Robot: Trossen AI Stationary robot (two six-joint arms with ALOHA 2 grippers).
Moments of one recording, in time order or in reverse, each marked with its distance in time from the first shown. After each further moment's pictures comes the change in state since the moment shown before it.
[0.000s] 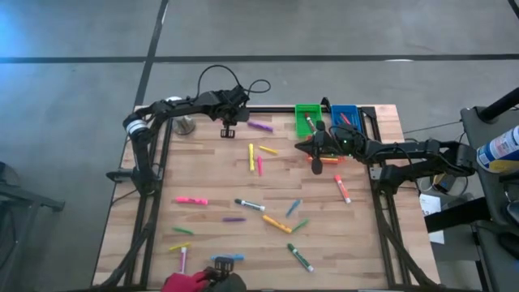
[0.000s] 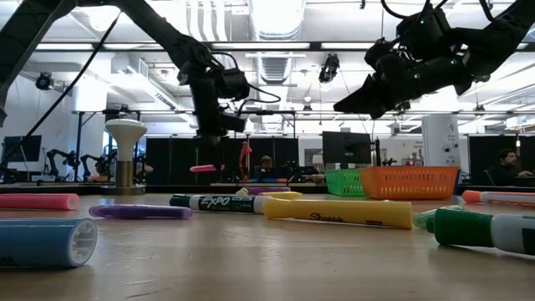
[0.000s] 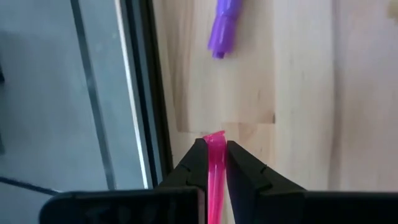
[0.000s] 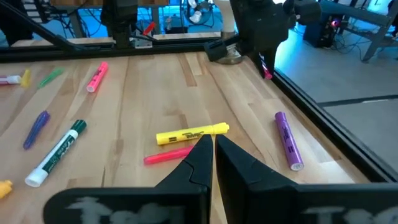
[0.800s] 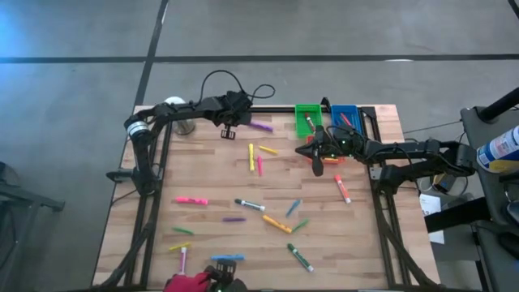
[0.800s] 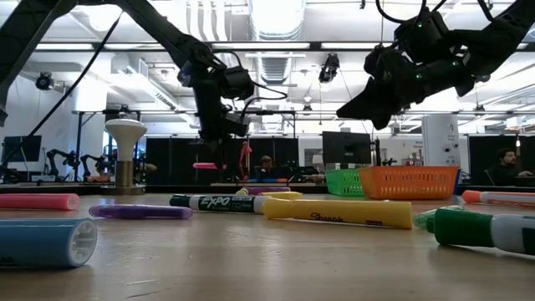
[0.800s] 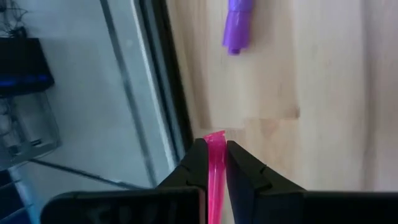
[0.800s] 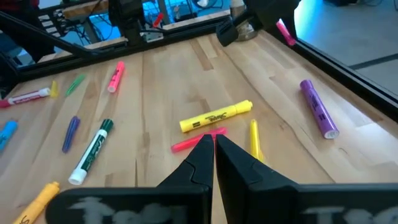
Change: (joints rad) left arm -0.047 0.000 -0.035 0.075 -0.147 0.067; right arm 0.000 0.000 0.000 -0.061 -0.055 0.171
